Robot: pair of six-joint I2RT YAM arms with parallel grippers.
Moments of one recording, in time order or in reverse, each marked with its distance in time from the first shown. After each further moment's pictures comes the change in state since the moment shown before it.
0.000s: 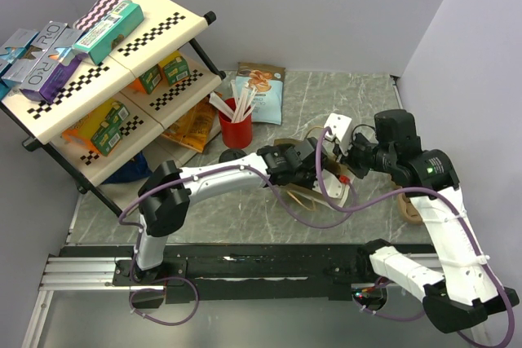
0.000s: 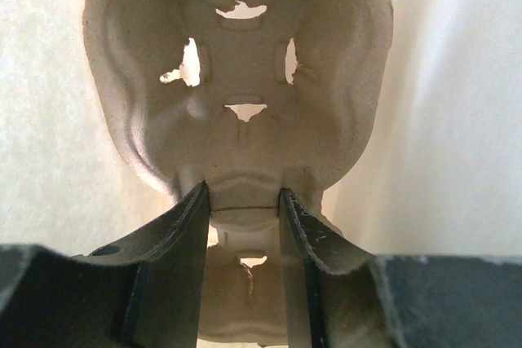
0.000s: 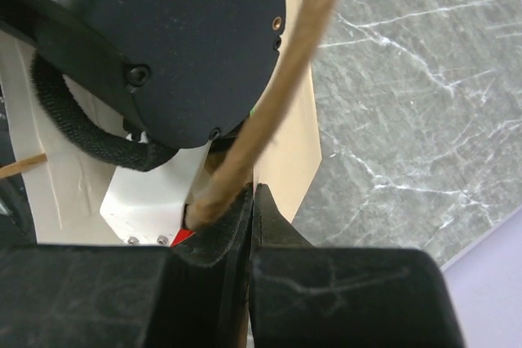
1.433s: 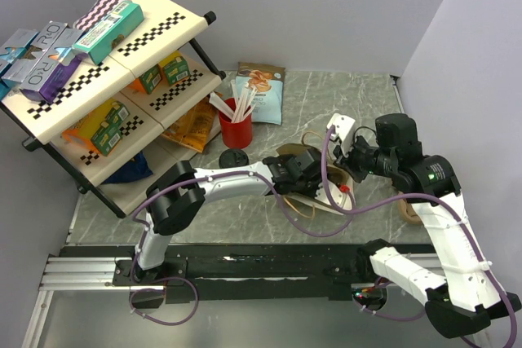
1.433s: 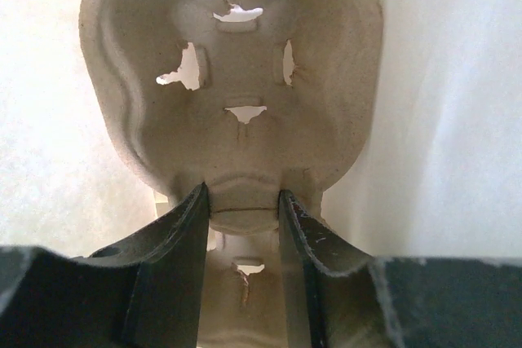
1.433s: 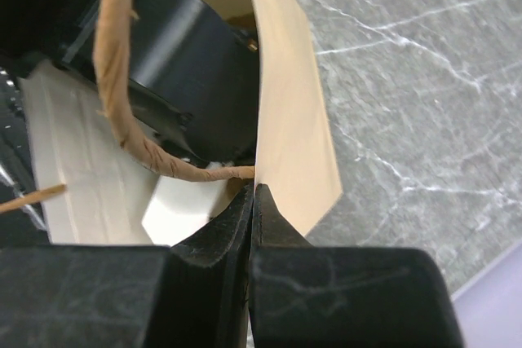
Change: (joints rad) left arm -0.010 0.055 -0.124 0.216 0.093 -0.002; right arm 0.017 -0.040 -0.033 0.027 -0.013 0.114
